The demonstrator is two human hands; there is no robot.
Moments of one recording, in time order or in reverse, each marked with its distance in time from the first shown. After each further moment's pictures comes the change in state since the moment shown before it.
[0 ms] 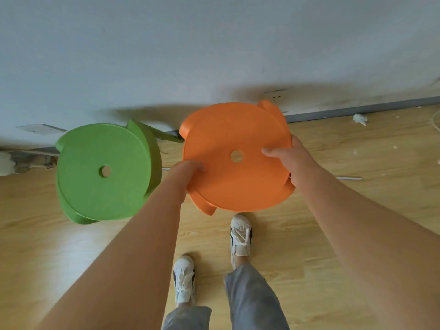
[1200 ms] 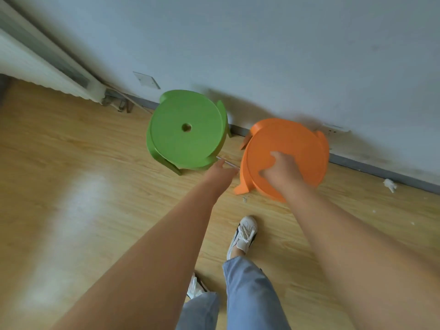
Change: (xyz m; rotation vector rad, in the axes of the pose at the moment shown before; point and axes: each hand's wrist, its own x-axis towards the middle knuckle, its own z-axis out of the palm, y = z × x) left_hand -0.109 -0.073 -0.072 0.014 0.046 0.178; right_hand -0.125 -0.005 0.113 -1.141 -0.109 -0.346
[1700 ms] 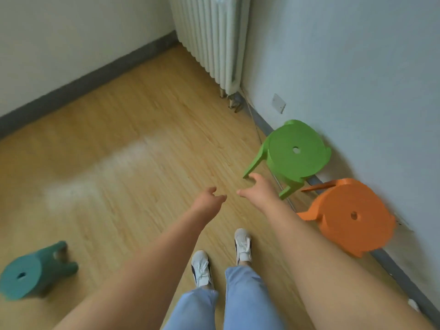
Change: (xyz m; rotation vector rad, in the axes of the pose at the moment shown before) left_hand -0.219 -0.227 -0.173 -0.457 0.295 -0.131; right_hand -0.271 -0.182 0.144 -0.268 -0.321 -0.436
